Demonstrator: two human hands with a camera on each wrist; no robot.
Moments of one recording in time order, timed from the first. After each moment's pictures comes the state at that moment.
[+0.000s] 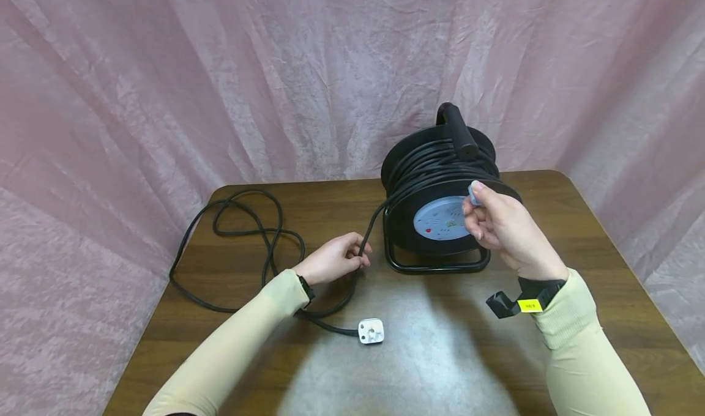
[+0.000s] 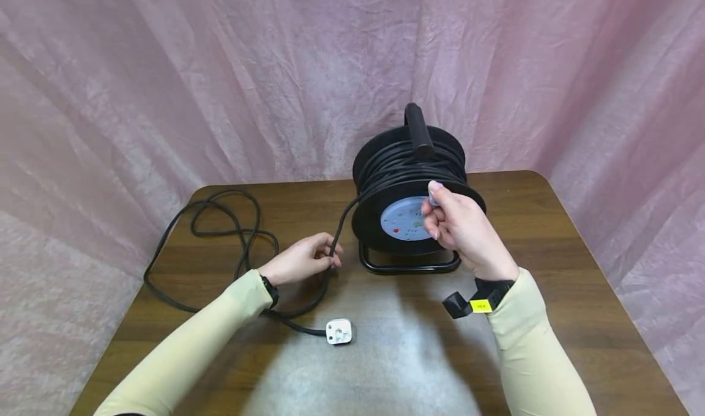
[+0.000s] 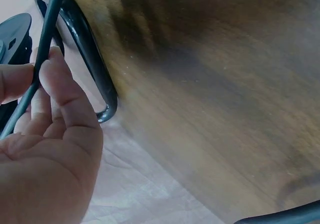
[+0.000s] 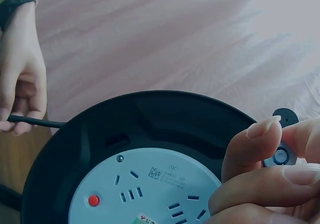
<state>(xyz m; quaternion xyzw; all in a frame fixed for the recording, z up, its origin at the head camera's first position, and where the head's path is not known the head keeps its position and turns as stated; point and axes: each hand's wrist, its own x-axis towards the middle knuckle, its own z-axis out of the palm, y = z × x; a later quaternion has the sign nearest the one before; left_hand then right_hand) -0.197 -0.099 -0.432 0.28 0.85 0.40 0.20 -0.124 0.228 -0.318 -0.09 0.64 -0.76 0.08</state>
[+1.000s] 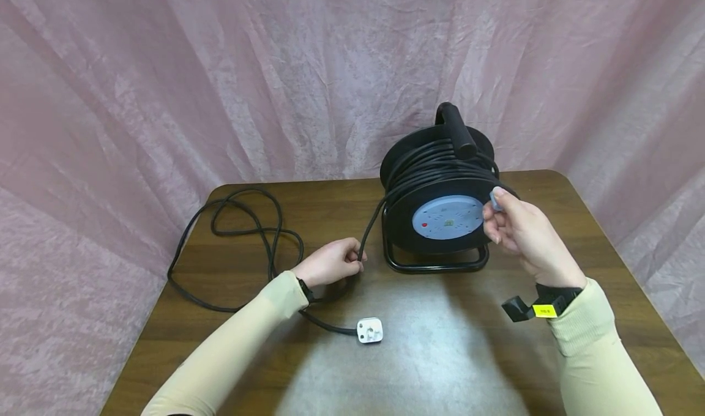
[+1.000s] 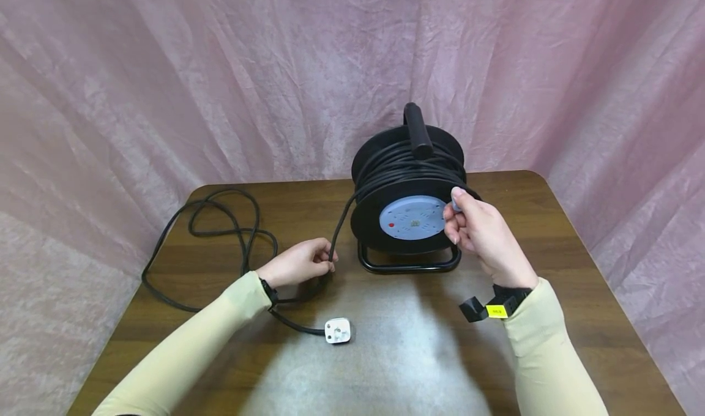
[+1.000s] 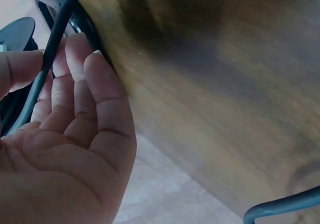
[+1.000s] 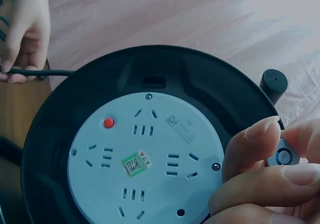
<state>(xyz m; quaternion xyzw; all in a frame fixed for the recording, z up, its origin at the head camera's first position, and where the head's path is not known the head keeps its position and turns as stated) -0.189 -0.099 -0.425 0.26 0.88 0.34 0.19 -0.116 0.254 -0.331 -0.03 0.69 -0.72 0.04</state>
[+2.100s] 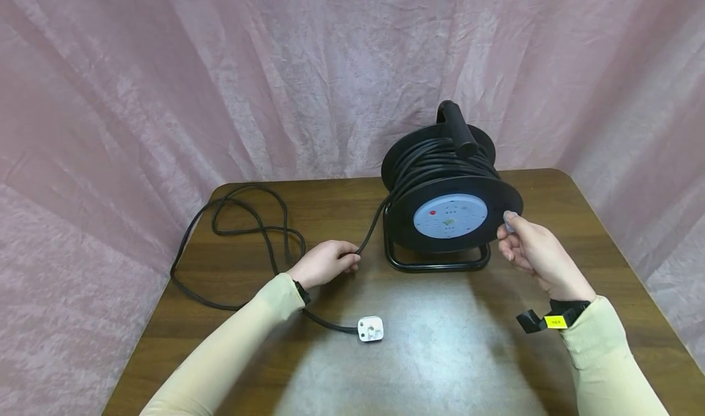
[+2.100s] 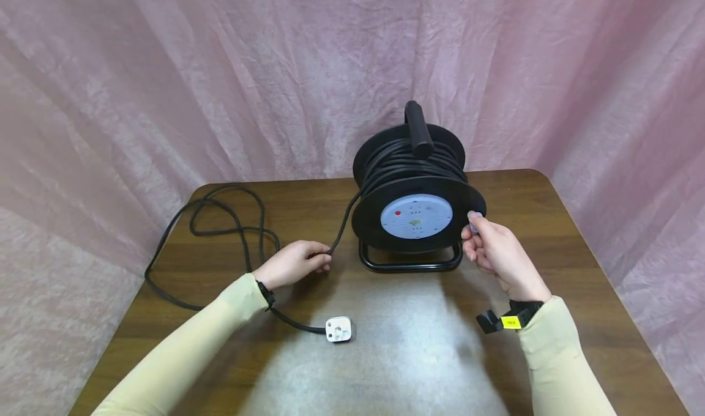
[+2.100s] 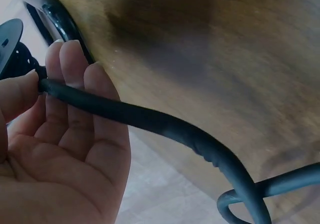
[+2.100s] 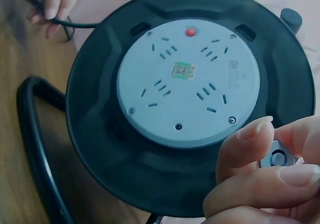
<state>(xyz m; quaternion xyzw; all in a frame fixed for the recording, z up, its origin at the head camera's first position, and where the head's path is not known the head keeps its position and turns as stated) -0.189 -0.109 -0.431 0.26 0.90 0.31 0.16 -0.108 0.290 -0.376 0.03 0.72 -0.68 0.09</state>
